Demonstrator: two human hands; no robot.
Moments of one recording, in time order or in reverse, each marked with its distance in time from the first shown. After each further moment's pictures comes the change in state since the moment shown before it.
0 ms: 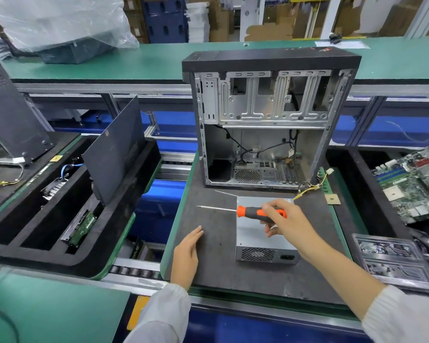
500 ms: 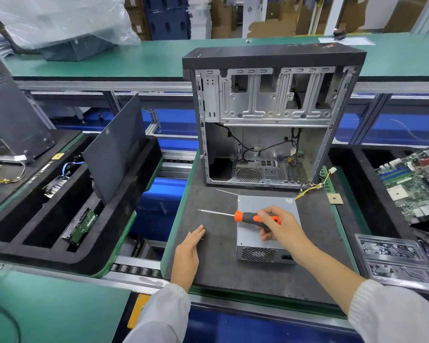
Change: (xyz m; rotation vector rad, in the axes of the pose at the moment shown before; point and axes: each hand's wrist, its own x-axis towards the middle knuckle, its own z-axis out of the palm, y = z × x) left_hand -0.002 -0.003 0.004 0.009 -0.063 -0.041; right_hand 0.012 0.032 0.008 0.025 -0.031 0.074
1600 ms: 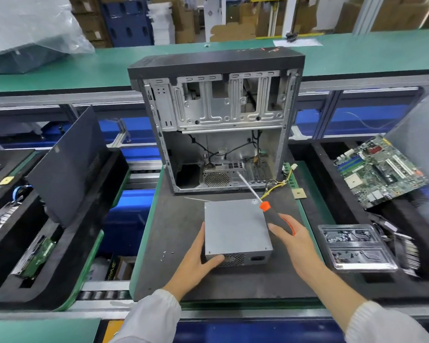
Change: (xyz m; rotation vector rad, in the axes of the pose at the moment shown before) left_hand 0.008 0.066 0.032 -0.253 -0.531 0.099; right_hand -0.029 0.047 -0.073 0.205 0.337 -0.040
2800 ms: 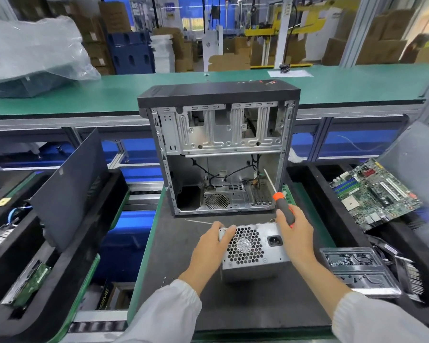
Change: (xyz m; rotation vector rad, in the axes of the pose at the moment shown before) left_hand 0.054 0.093 -0.003 0.282 0.177 -0.148; right_hand 0.031 -0.054 0.024 -0.415 0.346 -0.313
